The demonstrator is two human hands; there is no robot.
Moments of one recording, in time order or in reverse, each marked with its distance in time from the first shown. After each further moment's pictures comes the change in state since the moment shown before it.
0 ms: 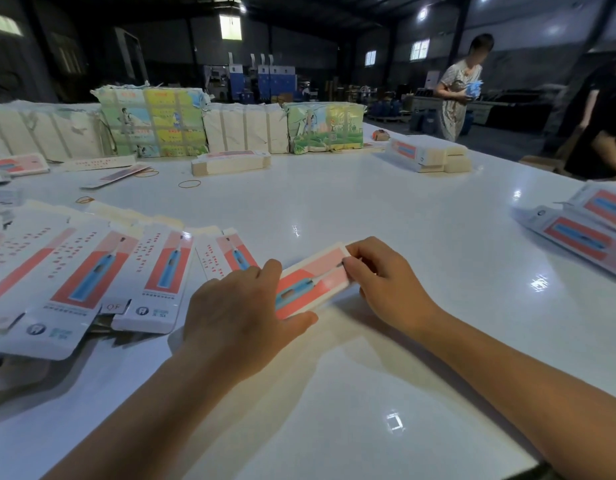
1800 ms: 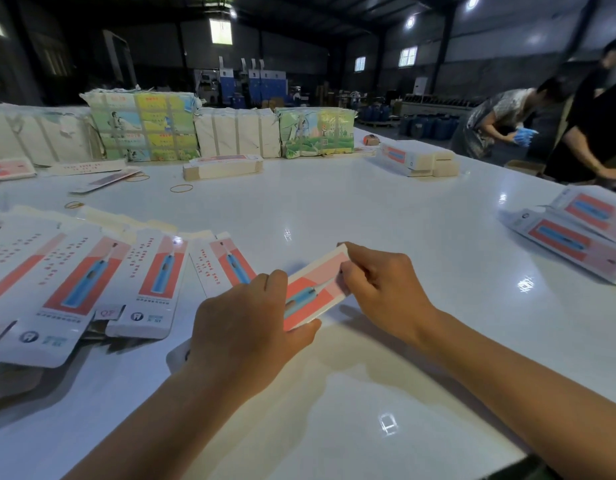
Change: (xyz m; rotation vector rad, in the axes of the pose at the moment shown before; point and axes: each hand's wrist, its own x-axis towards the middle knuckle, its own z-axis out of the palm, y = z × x) left_hand -0.009 0.017 -0.005 0.040 0.034 0.009; right_hand -0.010 -0.013 -0.008 -0.089 -0.006 -0.168
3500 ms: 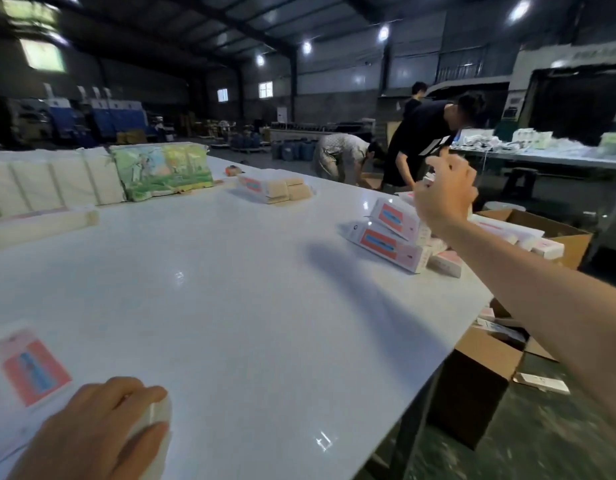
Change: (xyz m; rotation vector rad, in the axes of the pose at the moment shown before) left_hand 0.018 0.008 0.054 -0.316 0.182 0.430; right_hand 0.005 0.127 -0.284 -0.787 0.828 0.600
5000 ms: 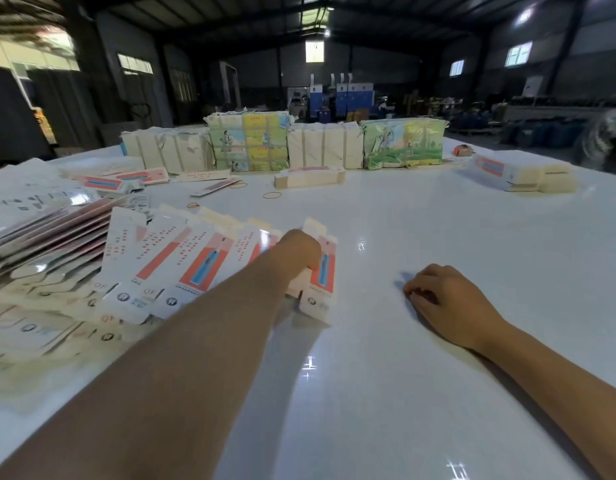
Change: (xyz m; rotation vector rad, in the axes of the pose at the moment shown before) left_hand 0.067 -0.092 -0.053 -0.164 -0.431 -1.109; right_hand -0.248 -0.162 0.072 0.405 -0.880 -0.854
